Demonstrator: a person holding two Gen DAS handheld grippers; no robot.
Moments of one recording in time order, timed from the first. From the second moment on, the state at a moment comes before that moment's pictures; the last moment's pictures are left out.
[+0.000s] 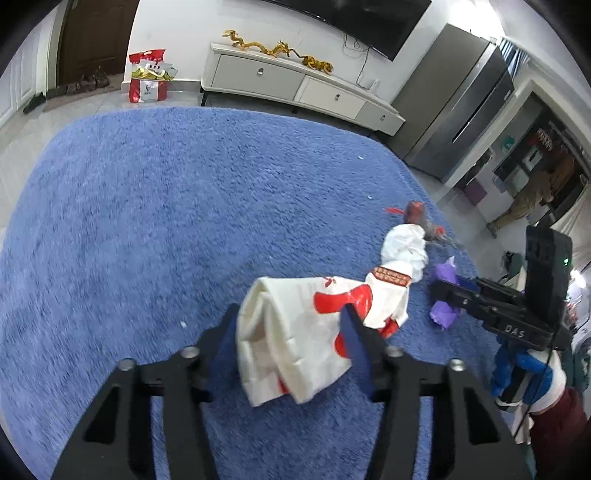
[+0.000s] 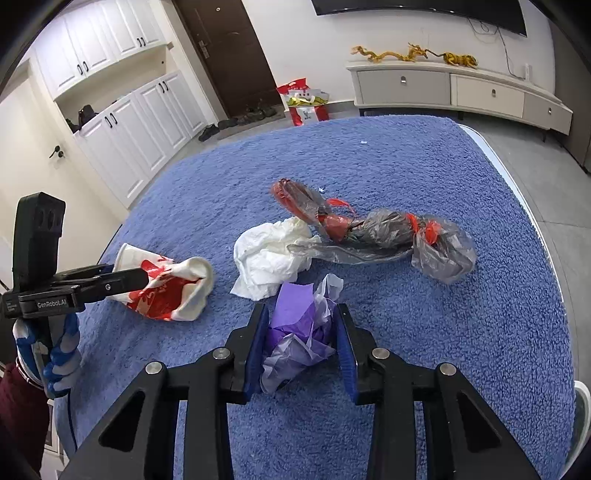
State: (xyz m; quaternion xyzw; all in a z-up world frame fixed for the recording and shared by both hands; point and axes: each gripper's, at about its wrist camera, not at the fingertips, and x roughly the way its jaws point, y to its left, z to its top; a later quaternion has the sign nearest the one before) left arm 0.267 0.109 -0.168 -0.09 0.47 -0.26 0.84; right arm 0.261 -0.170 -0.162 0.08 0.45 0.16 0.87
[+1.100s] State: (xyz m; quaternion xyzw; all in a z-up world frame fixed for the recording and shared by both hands) left arm 0.159 0.126 -0.068 -0.19 0.39 -0.24 0.87; right arm 0.127 -0.255 -0.067 0.03 0.36 0.14 0.92
